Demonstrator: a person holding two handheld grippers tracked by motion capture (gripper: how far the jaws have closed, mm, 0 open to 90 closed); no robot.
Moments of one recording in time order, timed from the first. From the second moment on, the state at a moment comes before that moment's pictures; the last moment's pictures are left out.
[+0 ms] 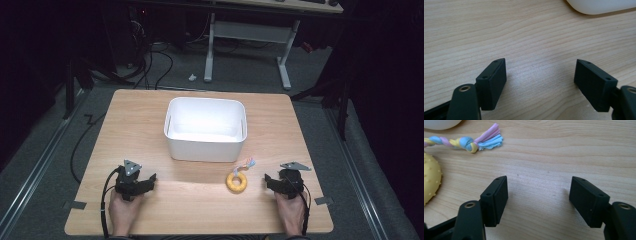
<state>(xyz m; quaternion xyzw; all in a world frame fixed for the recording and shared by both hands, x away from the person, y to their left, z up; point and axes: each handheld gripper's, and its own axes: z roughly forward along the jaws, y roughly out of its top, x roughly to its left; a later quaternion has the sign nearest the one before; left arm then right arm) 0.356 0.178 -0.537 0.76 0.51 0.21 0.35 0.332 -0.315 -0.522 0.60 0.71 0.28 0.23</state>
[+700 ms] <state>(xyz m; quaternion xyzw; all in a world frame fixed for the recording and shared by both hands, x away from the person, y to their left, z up) 0.356 0.179 -0.537 0.76 0.51 0.21 0.35 0.324 -0.314 -0.515 0.58 0.73 0.29 0.21</state>
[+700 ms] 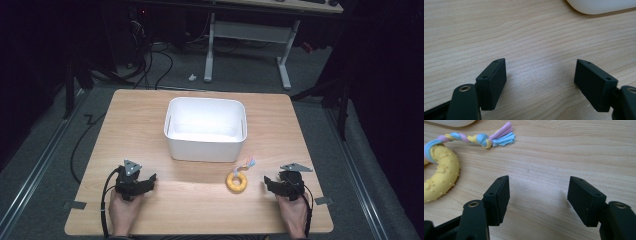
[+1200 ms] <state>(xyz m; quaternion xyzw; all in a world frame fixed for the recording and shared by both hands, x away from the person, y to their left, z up) 0.356 0.179 -0.537 0.76 0.51 0.21 0.35 0.312 -0.300 -0.494 0.54 0.76 0.30 0.19</state>
